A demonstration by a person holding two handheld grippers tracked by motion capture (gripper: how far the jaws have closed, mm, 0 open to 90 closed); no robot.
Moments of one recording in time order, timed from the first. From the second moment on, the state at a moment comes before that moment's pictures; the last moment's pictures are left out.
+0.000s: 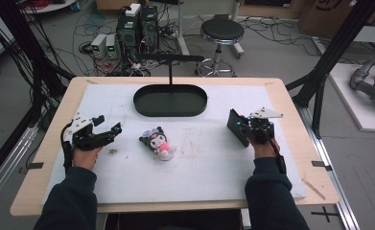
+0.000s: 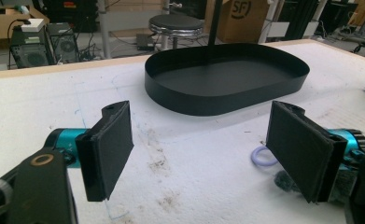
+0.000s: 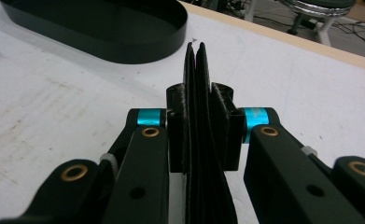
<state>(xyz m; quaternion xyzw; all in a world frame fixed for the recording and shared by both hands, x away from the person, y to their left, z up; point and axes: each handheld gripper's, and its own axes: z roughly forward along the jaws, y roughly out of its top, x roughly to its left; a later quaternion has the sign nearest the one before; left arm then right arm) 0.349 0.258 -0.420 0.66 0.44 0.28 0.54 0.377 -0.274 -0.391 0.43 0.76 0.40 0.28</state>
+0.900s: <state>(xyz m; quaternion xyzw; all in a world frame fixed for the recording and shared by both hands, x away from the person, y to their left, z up) 0.350 0.256 -0.421 0.67 0.43 0.29 0.53 0.468 -0.157 -0.341 0.34 0.78 0.45 0.28</state>
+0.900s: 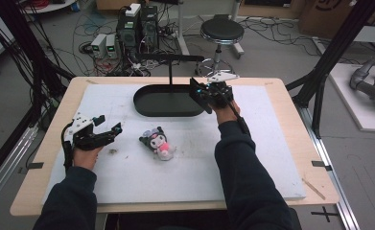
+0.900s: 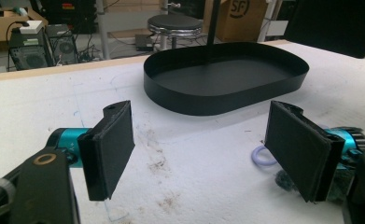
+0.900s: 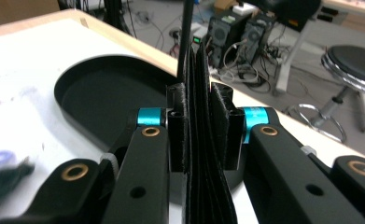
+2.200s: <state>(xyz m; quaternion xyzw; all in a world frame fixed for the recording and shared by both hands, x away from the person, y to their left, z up) 0.350 0.254 -0.422 0.68 0.43 0.29 0.52 0.538 -0.097 -0.397 0.44 0.75 0.45 0.20</state>
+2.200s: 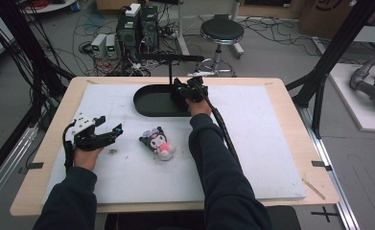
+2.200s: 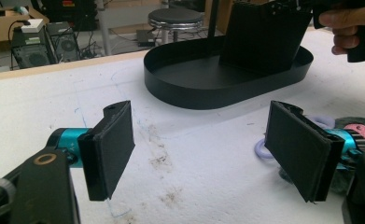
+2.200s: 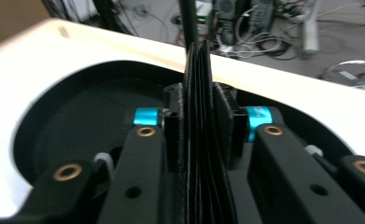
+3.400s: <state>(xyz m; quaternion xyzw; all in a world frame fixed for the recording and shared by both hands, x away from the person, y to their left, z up) 0.343 0.249 -0.418 0.67 0.44 0.27 0.54 0.385 -0.273 -0.354 0.38 0.79 0.39 0.27</state>
